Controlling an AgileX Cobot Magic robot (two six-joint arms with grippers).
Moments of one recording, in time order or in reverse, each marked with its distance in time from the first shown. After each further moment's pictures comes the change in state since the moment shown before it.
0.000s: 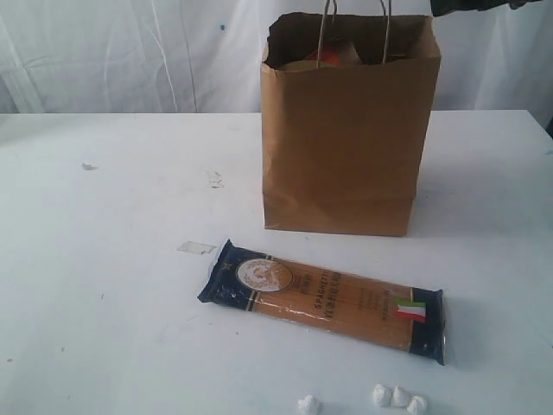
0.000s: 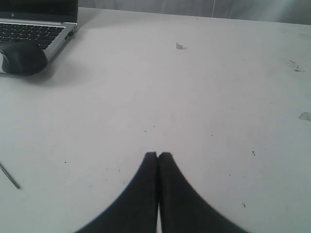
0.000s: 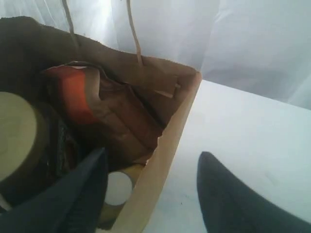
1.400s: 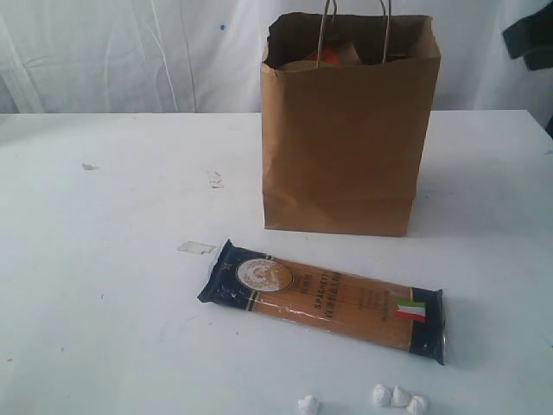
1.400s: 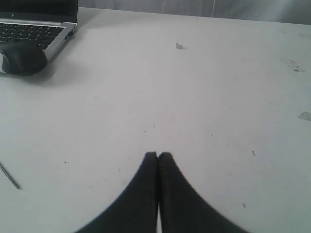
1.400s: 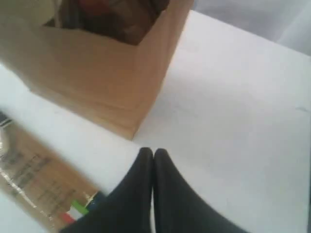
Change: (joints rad) left arm 0.000 0.000 0.000 0.000 0.000 0.000; right arm 0.000 -0.364 0.315 -0.092 0.165 -0.040
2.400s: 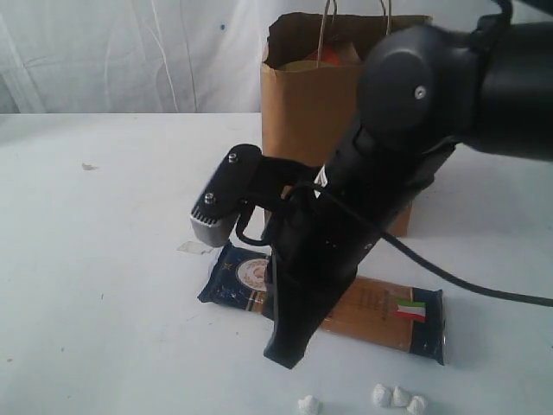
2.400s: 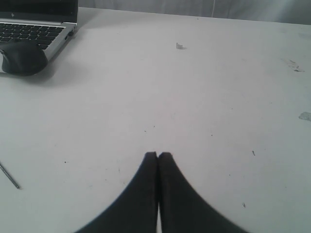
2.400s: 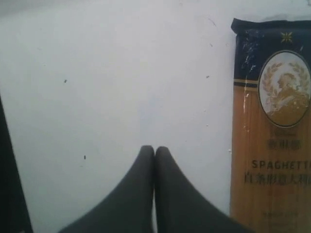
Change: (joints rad) left arm 0.000 0.000 0.000 0.000 0.000 0.000; right arm 0.666 0.288 0.170 0.170 0.020 -0.334
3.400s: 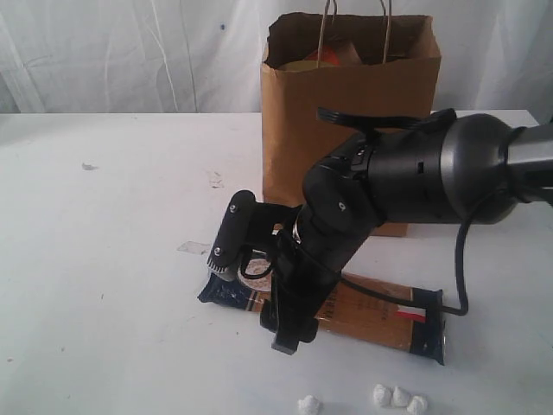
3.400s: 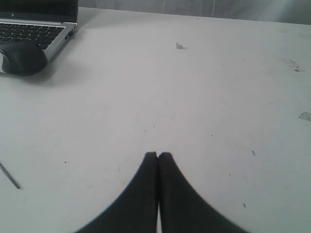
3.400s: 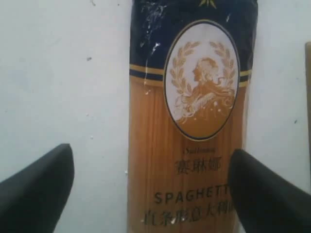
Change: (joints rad) left arm 0.000 0.000 0.000 0.000 0.000 0.000; right arm 0.000 0.234 0.062 -0.385 -0.362 0.176
